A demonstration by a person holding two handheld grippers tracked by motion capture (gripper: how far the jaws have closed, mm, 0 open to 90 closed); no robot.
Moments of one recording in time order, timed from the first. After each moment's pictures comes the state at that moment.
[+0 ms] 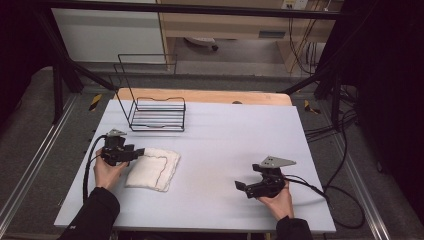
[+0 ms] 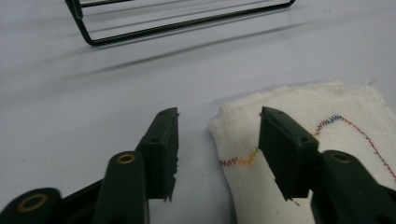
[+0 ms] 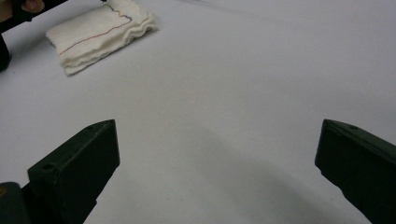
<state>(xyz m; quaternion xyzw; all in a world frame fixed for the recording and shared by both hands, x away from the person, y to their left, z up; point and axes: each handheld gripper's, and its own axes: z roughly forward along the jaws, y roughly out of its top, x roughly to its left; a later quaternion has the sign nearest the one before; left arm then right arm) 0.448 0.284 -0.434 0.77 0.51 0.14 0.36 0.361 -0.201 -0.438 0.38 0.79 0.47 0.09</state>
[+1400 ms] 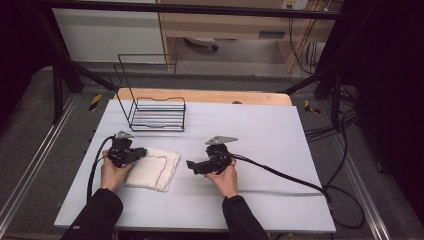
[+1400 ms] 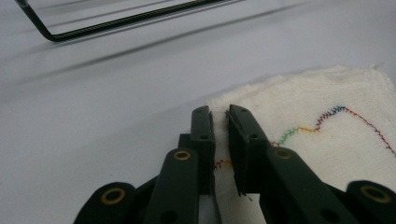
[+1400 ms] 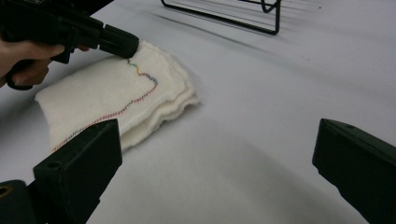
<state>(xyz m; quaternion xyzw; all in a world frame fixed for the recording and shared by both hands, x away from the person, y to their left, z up) 0.450 0.274 -0.445 0.79 0.49 0.14 0.35 0.429 -0.052 -0.432 0.39 0.79 0.47 0.07</state>
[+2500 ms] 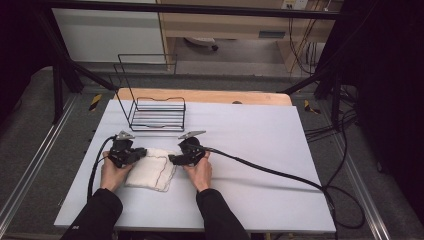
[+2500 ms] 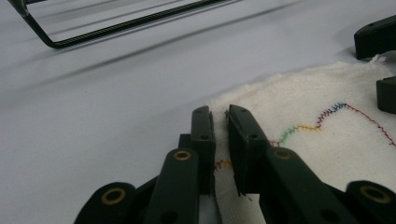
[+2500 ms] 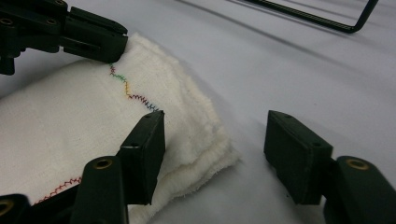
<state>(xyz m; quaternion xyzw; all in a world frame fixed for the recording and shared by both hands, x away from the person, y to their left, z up) 0.449 0.273 -0.445 0.79 0.48 0.15 0.35 0.463 0.021 -0.454 0.40 0.82 0.41 0.06</state>
